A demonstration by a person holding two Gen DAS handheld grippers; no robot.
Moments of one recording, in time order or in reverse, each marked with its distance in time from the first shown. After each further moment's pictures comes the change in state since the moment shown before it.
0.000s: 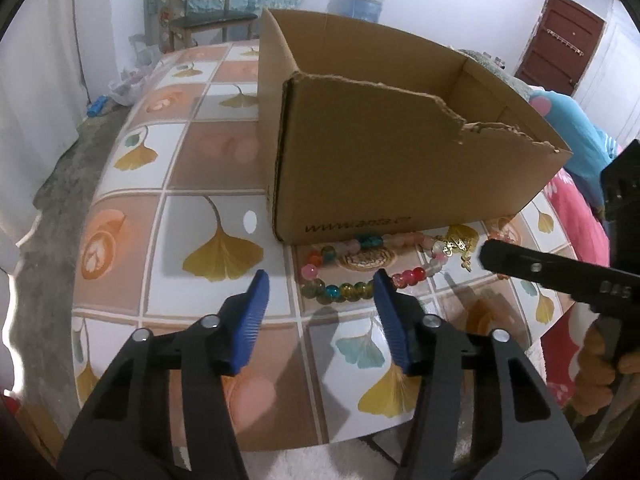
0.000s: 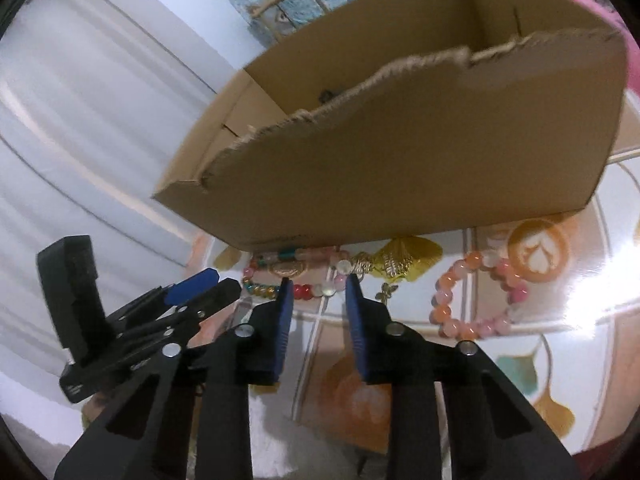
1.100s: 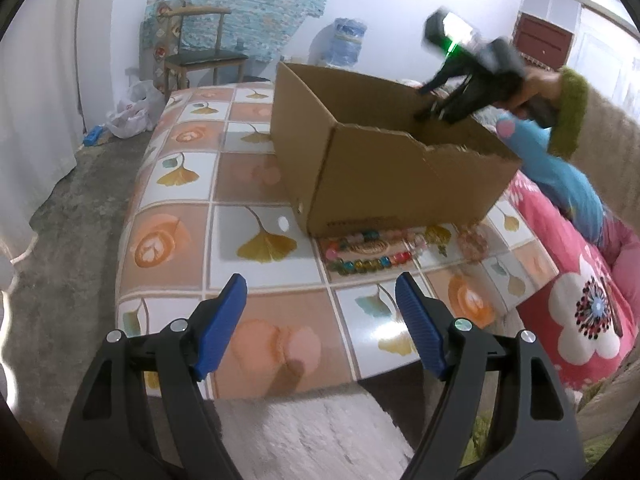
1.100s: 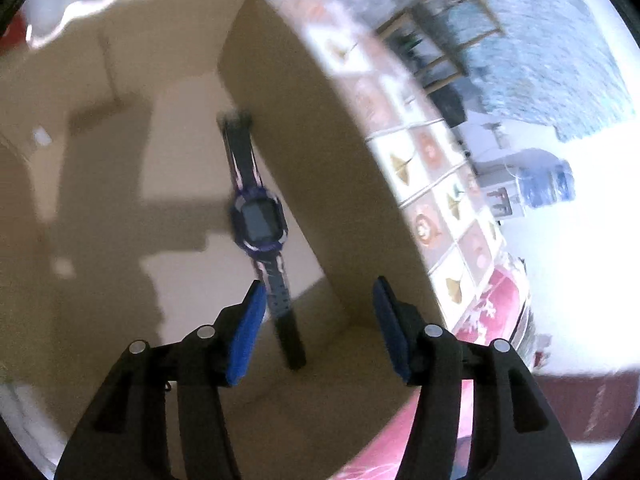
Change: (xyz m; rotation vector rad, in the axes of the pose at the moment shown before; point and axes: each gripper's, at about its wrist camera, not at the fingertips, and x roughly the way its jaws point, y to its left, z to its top) left arm -0.068 0.024 -0.039 0.052 -0.153 -0.063; right arm 0.041 0.062 0.193 -1.142 0.317 -0.641
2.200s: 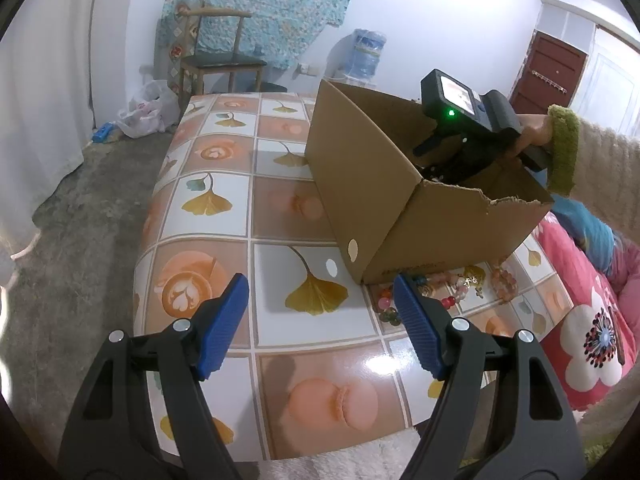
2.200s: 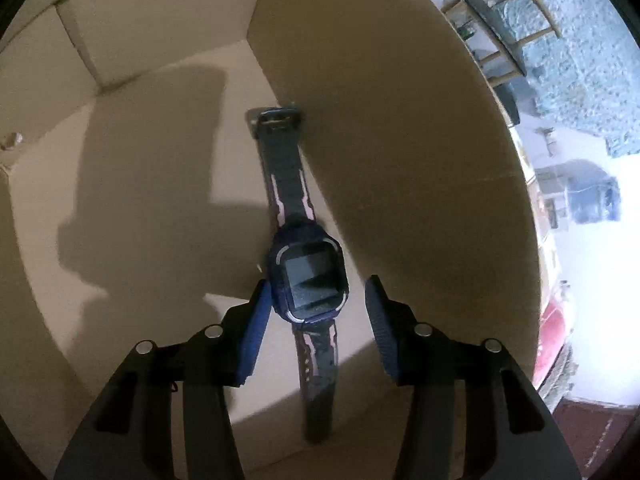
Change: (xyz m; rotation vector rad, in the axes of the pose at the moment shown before) left arm 0.019 0.046 0.034 -0.064 -0.044 0.020; right arm 0.067 0.037 0.023 -0.156 0.115 0.117
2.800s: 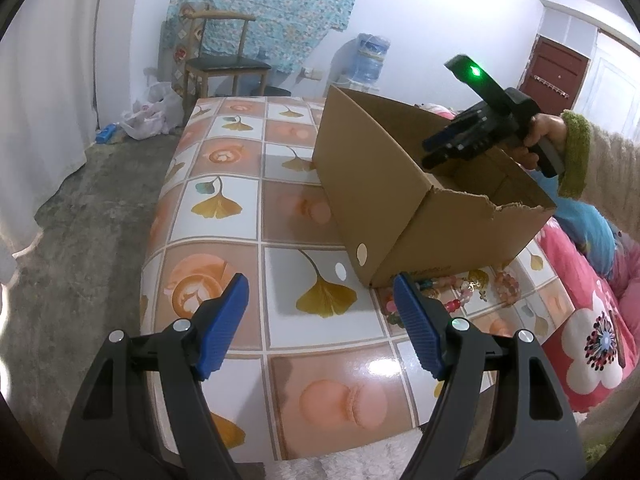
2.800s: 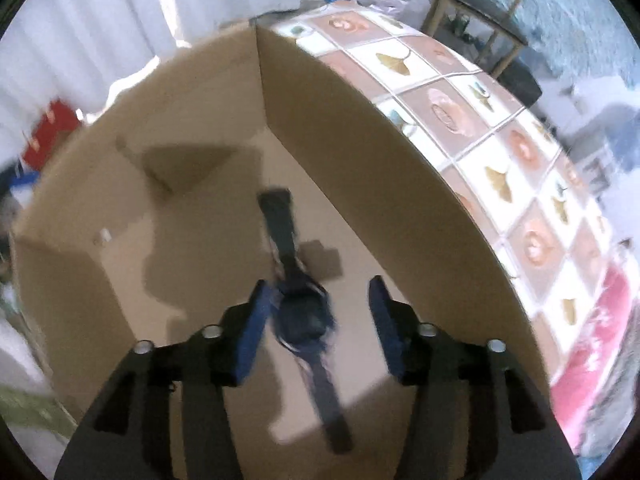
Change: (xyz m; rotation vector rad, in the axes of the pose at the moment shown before) left arm -0.004 0.008 0.001 -0.011 -0.015 0.004; right arm -0.044 -0.025 -0.026 0.234 -0.128 0.296
